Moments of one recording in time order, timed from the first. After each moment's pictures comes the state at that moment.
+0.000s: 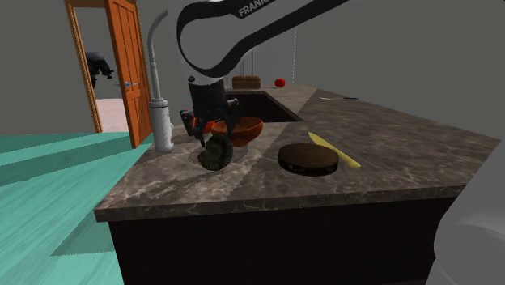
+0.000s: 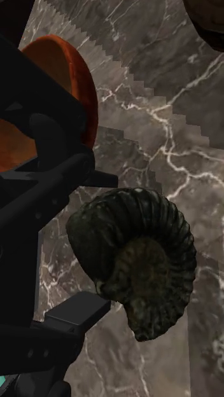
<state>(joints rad) -0.28 -0.20 0.47 -2.08 -0.25 2.00 0.76</state>
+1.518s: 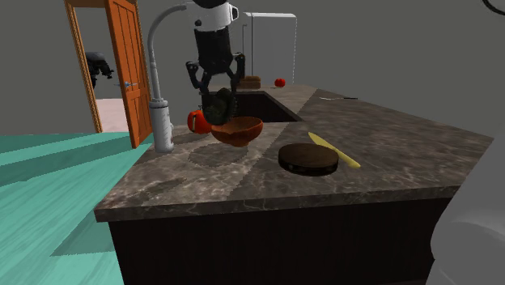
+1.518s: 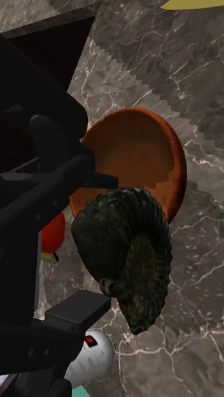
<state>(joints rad) -0.31 -0.14 0.42 -1.77 -0.25 1.77 0.62</state>
